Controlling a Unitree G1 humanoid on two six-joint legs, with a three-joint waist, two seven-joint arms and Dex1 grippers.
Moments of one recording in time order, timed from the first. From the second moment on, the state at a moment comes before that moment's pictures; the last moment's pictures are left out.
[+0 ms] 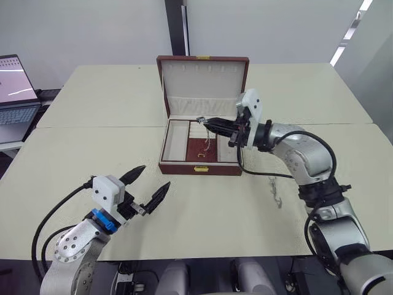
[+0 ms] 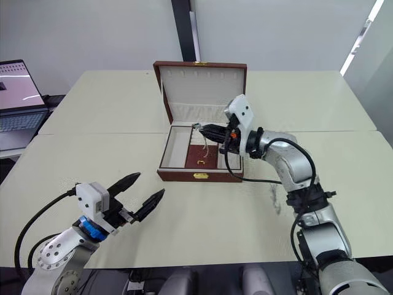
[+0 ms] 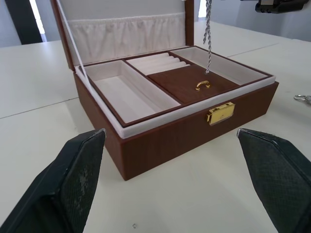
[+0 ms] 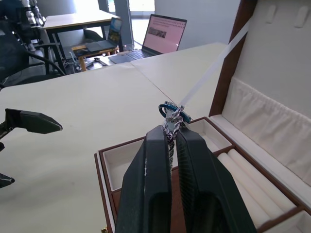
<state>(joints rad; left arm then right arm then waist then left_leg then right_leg) 0.27 0.44 0.23 -0.47 -0.45 0.15 -0.62 -0.82 -0.32 0.18 0.12 0.41 0.52 0.83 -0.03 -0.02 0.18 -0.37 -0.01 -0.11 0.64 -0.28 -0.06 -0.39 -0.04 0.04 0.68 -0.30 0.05</state>
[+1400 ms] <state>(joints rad) 0.36 0.36 0.26 -0.55 -0.44 0.11 -0.47 -1.00 -0.02 0.22 0.67 0.14 0.23 0.87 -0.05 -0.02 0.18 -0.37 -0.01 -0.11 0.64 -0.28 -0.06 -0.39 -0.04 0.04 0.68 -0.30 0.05</state>
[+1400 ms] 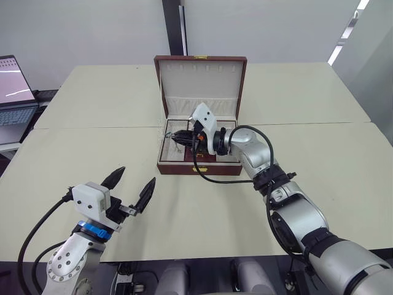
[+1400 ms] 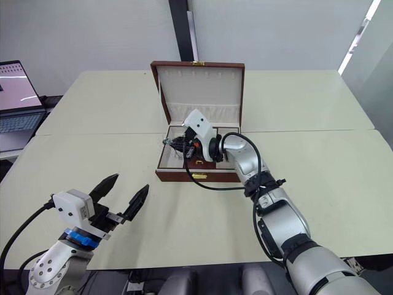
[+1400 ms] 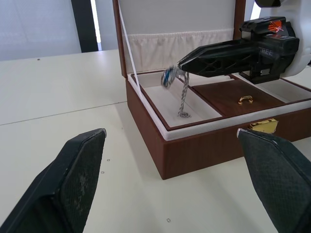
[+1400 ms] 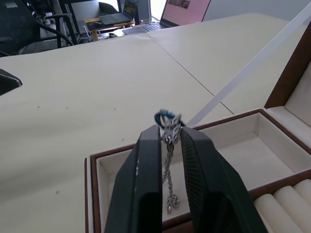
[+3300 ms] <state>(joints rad) 0.05 0.80 0.52 0.14 -0.49 0.17 -0.86 -0.13 -0.69 -0.34 0.11 0.38 0.27 0.93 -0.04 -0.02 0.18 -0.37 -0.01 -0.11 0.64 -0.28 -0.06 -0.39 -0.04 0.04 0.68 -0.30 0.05</state>
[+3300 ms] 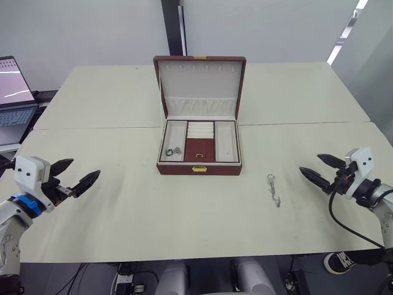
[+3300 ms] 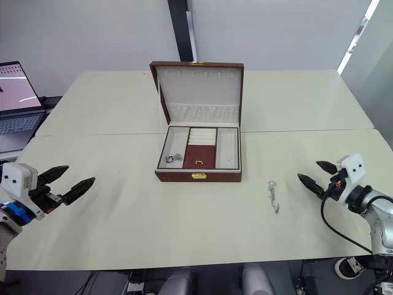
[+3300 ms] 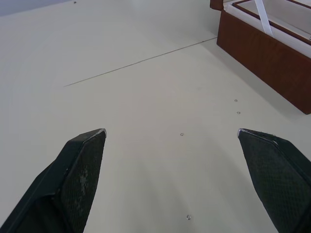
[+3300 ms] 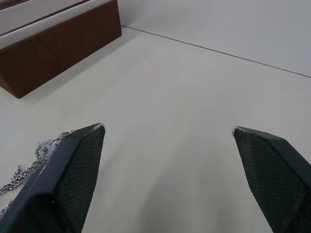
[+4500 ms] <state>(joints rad) 0.02 0.68 0.14 -0.29 -0.51 0.19 -1.01 0.09 -0.45 -0.23 -0.46 0.42 0.47 0.50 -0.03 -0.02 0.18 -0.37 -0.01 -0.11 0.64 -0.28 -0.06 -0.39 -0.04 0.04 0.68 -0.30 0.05</state>
